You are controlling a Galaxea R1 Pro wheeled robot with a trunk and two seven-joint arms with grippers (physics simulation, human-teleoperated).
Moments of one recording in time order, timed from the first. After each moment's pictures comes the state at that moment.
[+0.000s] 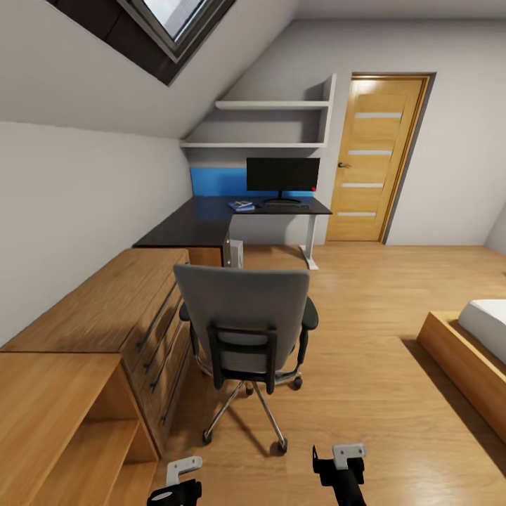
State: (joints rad) left arm -0.45 -0.04 -0.77 -0.27 0.94 0.00 0.37; right arm -0.48 0.05 0.69 -0.06 -0.50 -0.55 -0.26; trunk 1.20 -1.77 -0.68
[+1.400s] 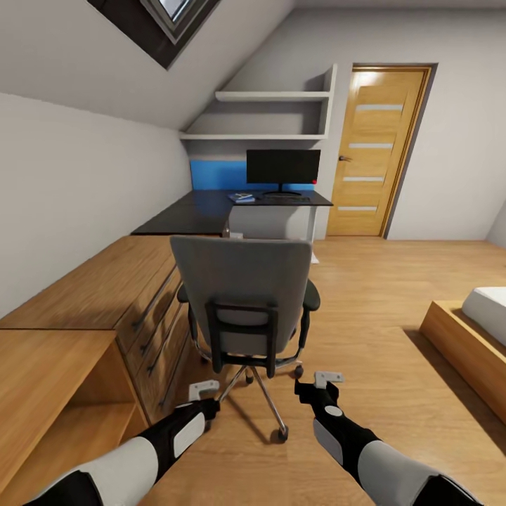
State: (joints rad) left arm -0.73 -0.08 -0.77 -0.28 0.94 0.12 0.36; right arm -0.72 0.05 0.64 -0.25 -0.63 -0.19 -0.25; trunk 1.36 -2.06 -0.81
